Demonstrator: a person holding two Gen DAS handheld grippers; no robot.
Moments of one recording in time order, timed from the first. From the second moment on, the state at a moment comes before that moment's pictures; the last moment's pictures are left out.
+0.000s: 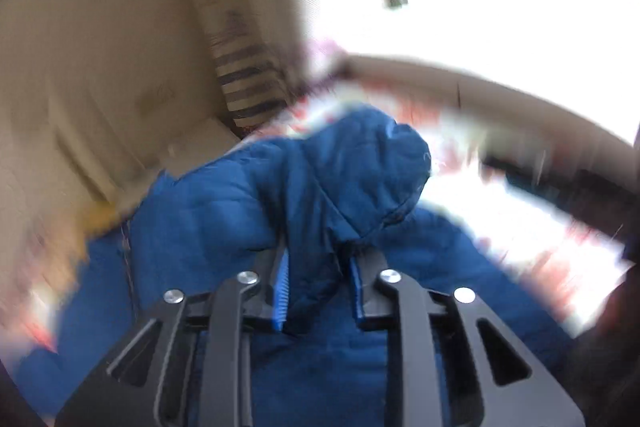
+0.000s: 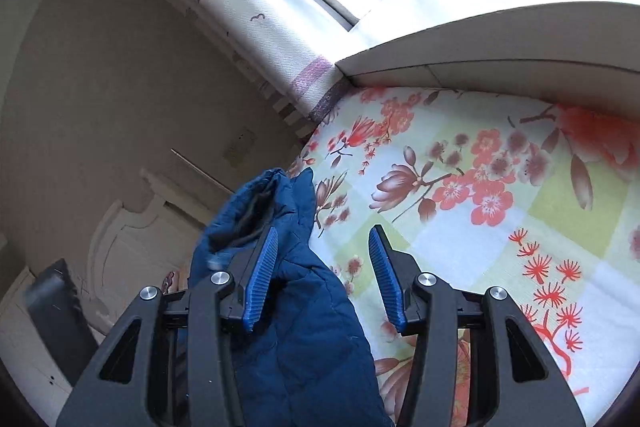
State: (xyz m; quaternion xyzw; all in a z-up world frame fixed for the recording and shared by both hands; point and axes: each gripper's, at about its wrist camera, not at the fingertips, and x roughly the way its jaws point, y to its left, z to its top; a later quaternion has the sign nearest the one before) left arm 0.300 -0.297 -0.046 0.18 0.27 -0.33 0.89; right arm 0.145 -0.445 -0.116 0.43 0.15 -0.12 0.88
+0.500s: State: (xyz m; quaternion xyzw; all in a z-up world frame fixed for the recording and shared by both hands) left arm 0.387 0.064 -0.120 -0.42 0.41 -0.19 0.79; right arm 0.159 -0.436 -0.116 0.39 0.18 -0.11 0.89
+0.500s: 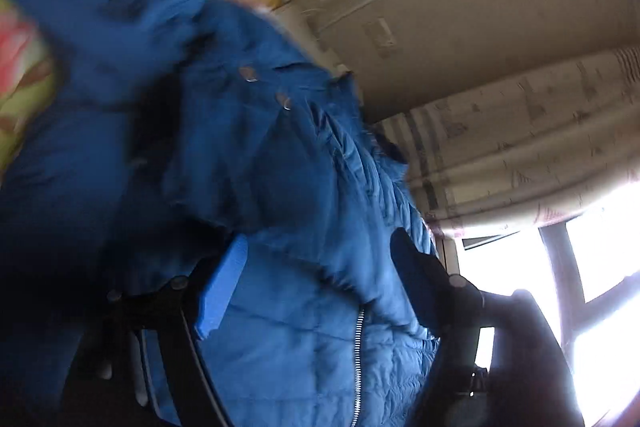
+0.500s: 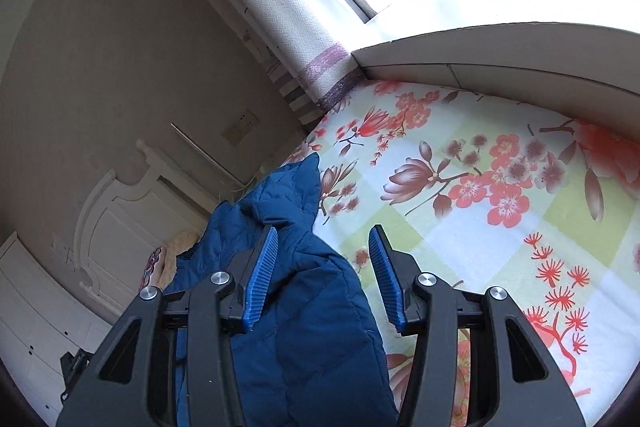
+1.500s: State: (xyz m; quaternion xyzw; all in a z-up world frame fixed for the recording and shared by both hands) left arm 0.301 0.070 -0.026 -0.17 0.28 0.06 0.94; right arm 0.167 -0.428 -0.115 0.34 0.20 -0.12 0.91
